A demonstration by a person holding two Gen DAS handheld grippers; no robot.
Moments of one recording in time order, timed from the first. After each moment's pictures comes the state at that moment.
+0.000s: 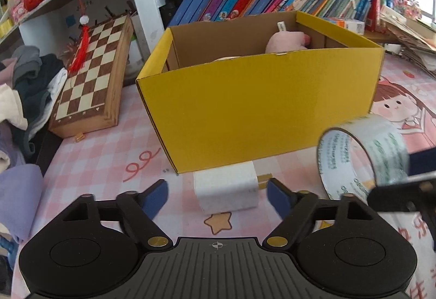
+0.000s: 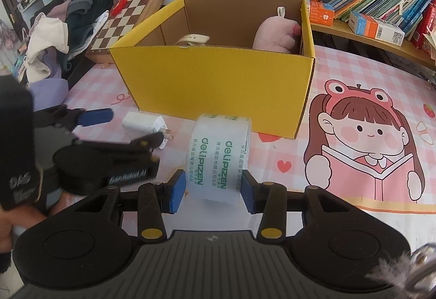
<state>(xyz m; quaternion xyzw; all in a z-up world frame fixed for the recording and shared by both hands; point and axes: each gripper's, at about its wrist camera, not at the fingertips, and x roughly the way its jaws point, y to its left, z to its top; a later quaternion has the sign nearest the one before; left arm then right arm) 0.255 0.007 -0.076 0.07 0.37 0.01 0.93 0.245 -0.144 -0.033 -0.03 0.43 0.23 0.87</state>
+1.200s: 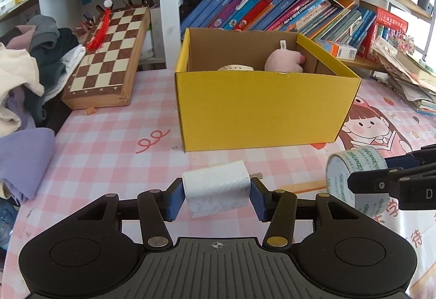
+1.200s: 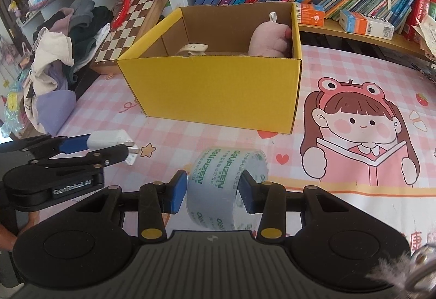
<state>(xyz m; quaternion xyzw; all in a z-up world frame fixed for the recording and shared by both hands) 0.201 0.036 -0.040 0.00 0.37 -0.01 0.93 0.225 -0.153 -0.017 0.00 0.43 0.22 0.88</state>
